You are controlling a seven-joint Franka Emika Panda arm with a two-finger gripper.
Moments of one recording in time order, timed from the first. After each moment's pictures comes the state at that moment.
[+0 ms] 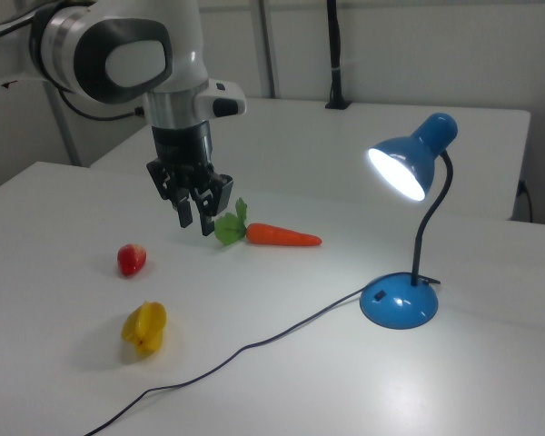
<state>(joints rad) -0.03 -0.01 -0.19 -1.69 0.03 1.65 -0.19</state>
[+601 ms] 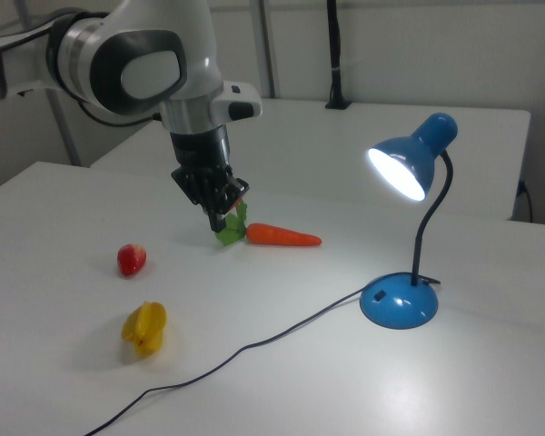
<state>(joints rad) -0.05 0.02 -0.19 -1.70 0.03 1.74 -0.19</state>
